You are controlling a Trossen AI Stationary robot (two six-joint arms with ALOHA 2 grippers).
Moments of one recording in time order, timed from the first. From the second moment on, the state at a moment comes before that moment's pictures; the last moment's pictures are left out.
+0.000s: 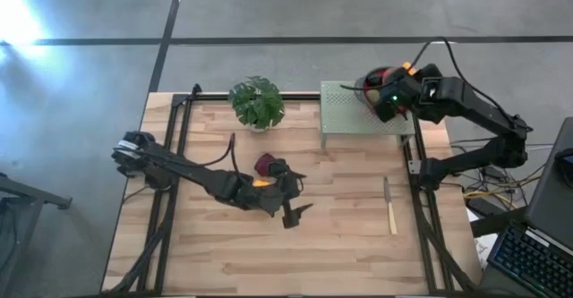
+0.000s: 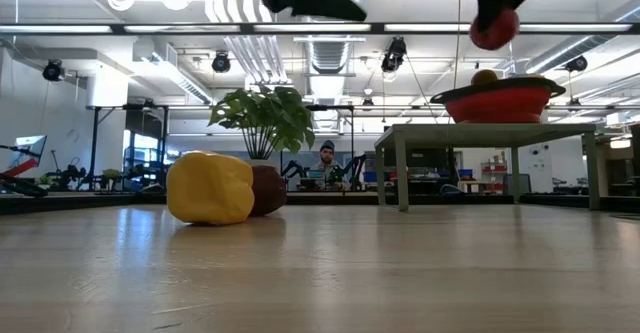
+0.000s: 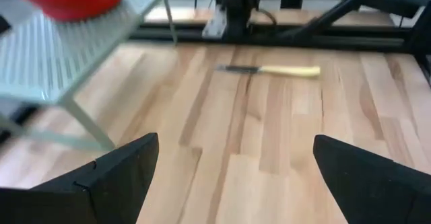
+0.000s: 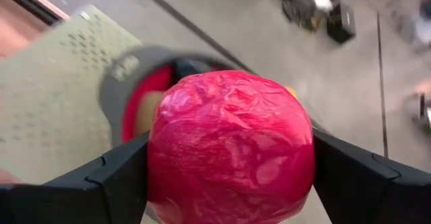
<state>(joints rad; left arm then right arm) -0.33 1.66 1.29 -0.10 -0.53 -0.21 -0.33 1.20 1.53 -1.44 0.81 0.39</state>
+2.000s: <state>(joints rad) -0.34 1.66 1.29 -0.11 -0.46 -0.24 -0.55 1.19 1.27 -1.42 0.78 0.38</state>
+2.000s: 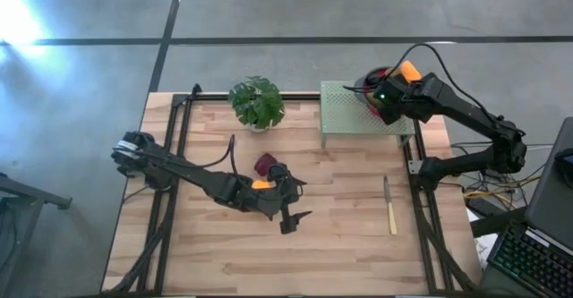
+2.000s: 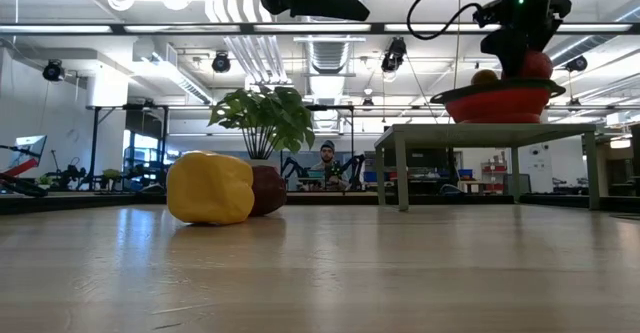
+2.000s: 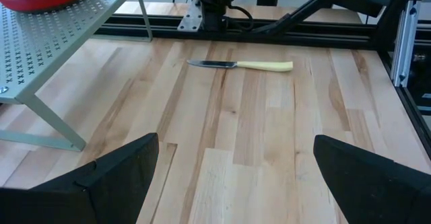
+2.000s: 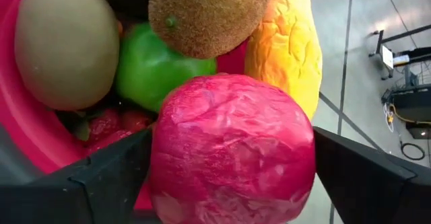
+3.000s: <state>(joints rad) -0.34 1.66 1.29 -0.09 -0.46 -0.24 -0.57 1.19 1.35 -1.43 0.71 0.31</state>
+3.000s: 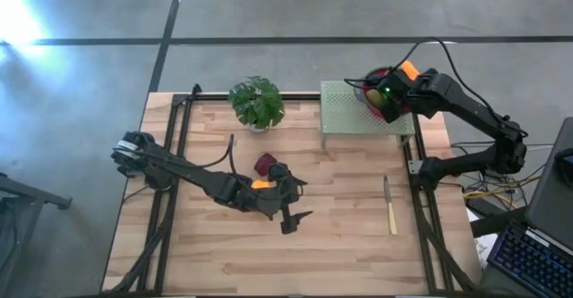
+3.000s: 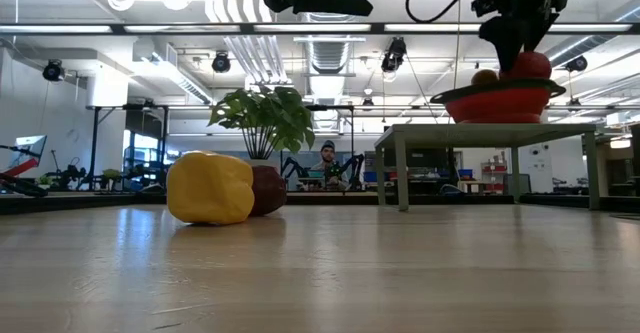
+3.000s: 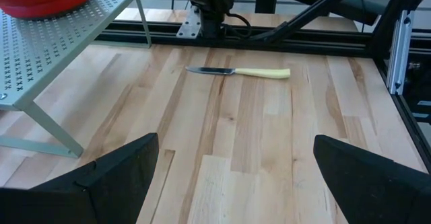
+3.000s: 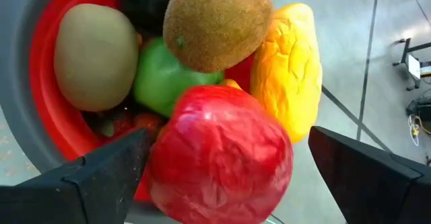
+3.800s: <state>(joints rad) -0.34 1.66 1.29 -0.20 -0.45 -0.24 -0.50 1.19 1.58 -1.40 0.50 0.31</state>
